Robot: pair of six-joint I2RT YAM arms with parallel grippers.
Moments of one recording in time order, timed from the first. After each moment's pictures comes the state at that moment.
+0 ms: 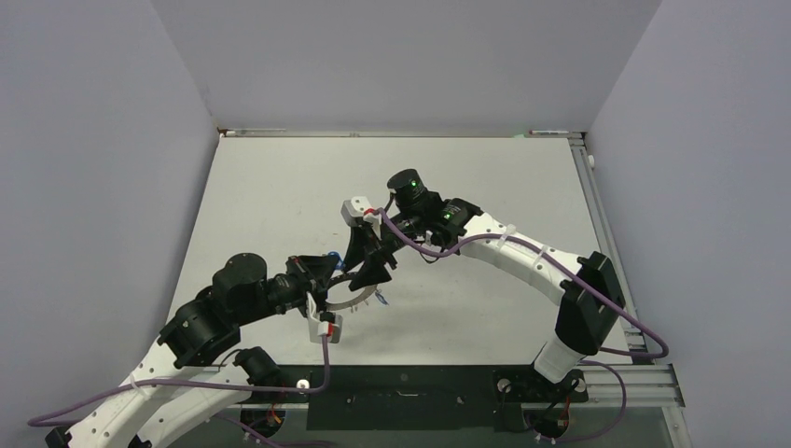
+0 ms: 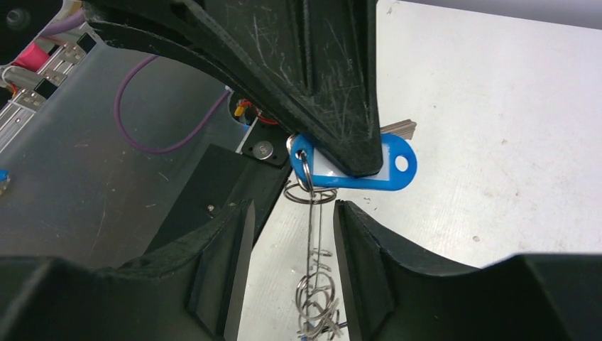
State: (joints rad) left arm -0.79 0.56 0.84 -0.63 0.24 1.31; right arm 0.86 1.64 1.40 -0.34 -1.14 -0.37
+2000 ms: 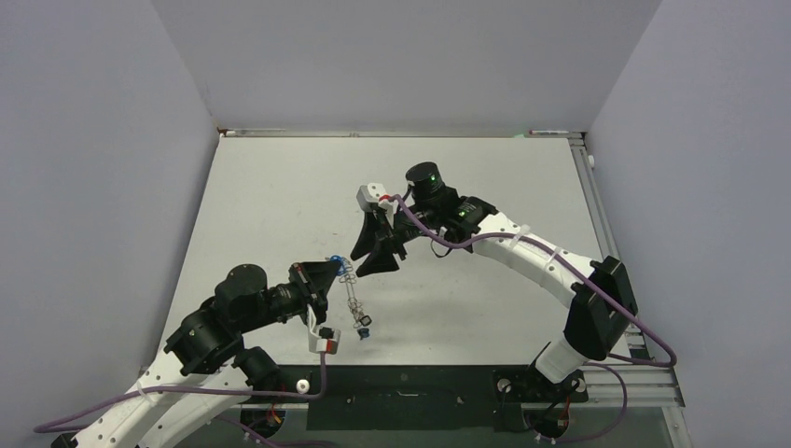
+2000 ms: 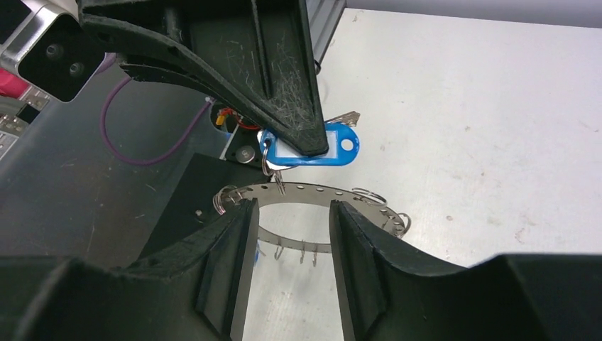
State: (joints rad) left arm -0.78 0.47 0.70 -0.54 0.28 1.45; right arm 0.79 1.58 1.35 -0.26 -1.13 -0.30
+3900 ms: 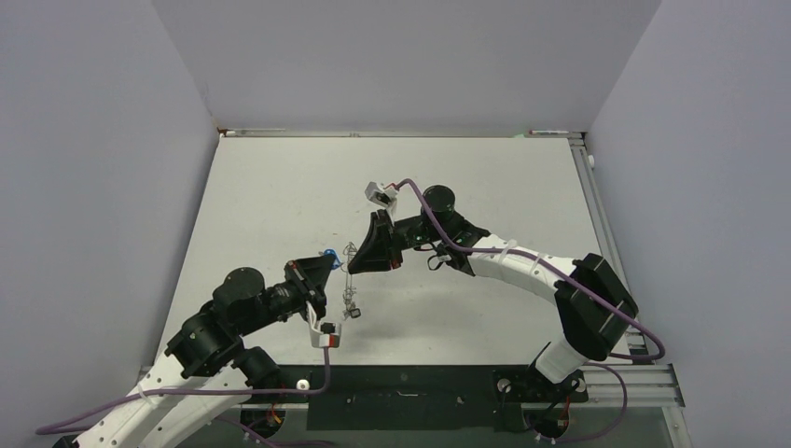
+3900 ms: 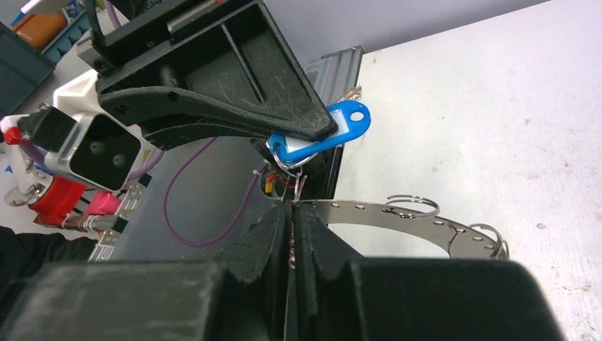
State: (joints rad) left arm -0.78 0.45 0.67 -0.50 0.19 1.45; right arm 0.79 1.58 1.04 0.48 -1.08 0.43
